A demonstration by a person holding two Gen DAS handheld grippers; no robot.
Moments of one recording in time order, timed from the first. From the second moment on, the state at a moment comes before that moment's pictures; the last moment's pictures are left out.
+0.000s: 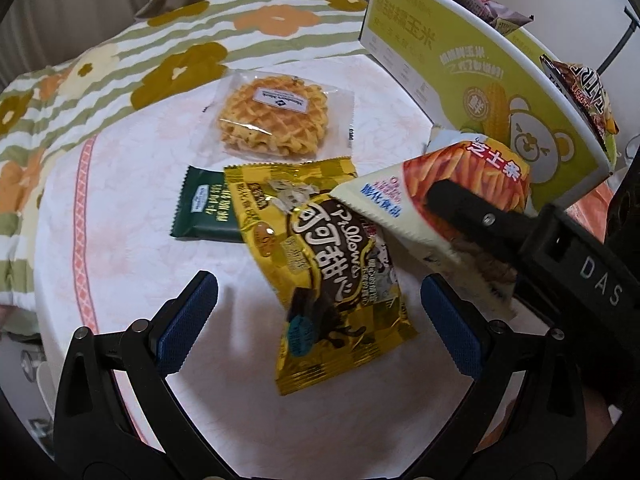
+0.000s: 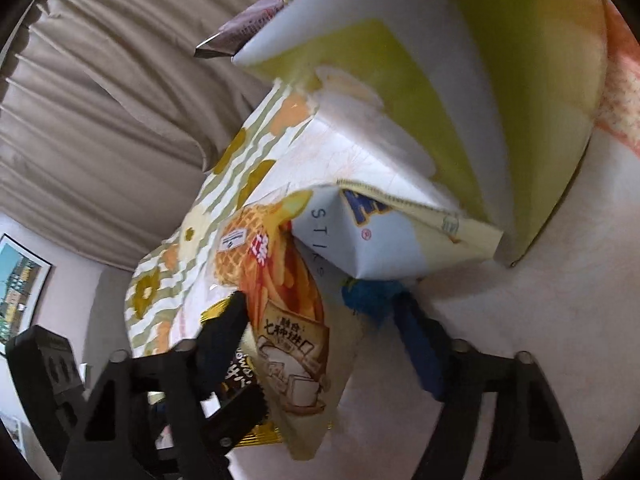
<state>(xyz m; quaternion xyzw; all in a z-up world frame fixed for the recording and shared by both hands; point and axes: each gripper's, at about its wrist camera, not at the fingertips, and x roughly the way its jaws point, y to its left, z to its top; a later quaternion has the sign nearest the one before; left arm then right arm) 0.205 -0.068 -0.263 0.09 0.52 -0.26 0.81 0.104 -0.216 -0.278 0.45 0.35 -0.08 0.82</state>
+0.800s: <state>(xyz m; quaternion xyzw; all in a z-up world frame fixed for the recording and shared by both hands) 0.205 -0.086 -0.272 0.11 0.52 -0.26 0.81 0.098 -0.219 -0.274 0.48 0.34 -0.05 0.81</state>
